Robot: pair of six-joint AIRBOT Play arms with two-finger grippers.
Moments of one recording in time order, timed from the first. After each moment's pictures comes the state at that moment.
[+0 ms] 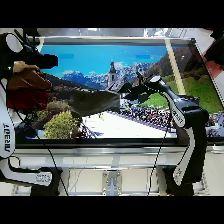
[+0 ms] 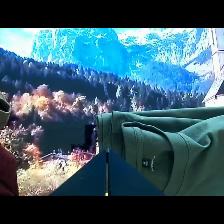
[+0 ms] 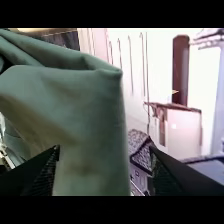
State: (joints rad) left arm -0.01 -1.53 1.83 1.45 -1.25 -1.43; right arm 0.14 -2.08 1.64 -0.51 1.12 1.34
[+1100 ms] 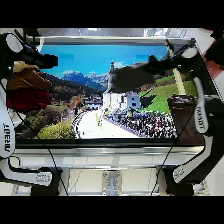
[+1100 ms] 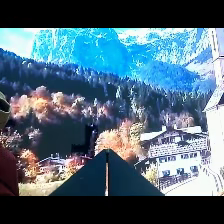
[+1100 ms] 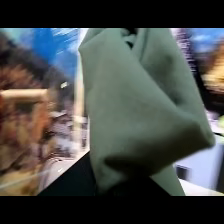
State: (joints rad) left arm -0.01 -1.53 1.83 1.45 -1.25 -1.42; right arm -0.11 -1.81 1.91 -0.84 1.28 1.52
